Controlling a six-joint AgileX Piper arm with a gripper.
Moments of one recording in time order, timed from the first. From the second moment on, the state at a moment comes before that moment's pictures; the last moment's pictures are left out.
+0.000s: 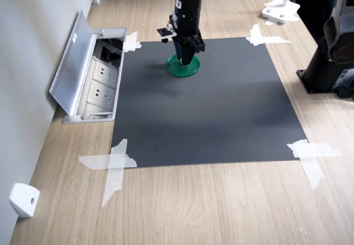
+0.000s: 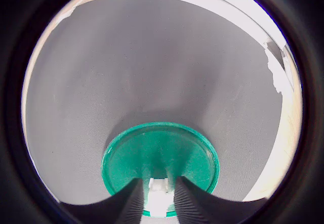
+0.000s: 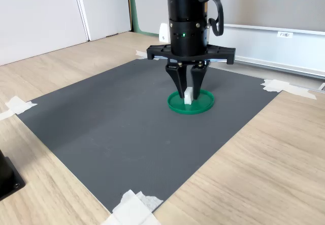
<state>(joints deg) -15.5 102.5 -64.6 2.4 44.4 -39.6</state>
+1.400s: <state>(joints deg) -15.5 18.8 -18.8 2.5 24.1 -6.9</state>
